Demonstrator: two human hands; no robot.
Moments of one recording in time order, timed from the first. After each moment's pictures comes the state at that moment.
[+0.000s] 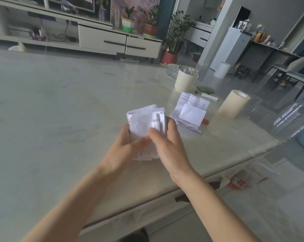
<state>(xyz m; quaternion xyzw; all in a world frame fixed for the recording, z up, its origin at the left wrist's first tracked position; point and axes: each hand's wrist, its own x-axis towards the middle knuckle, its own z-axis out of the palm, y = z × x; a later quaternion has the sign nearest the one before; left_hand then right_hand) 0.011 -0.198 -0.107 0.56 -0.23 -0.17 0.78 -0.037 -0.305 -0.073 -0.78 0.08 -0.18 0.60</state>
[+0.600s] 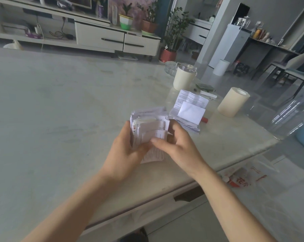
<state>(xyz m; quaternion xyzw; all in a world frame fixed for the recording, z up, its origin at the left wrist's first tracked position) 0.006 -0.203 -0.113 0.66 -0.27 -0.04 0.70 -0.039 -0.344 -0.080 -0.81 0.01 -0.10 0.58</state>
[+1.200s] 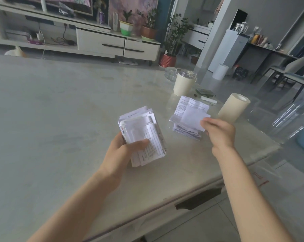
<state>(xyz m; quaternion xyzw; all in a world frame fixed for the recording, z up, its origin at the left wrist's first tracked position) 0.018 -0.200 -0.104 0.54 -0.13 -0.20 0.81 -0.006 -0.440 -0.065 -0.69 0.31 -0.35 0.55</state>
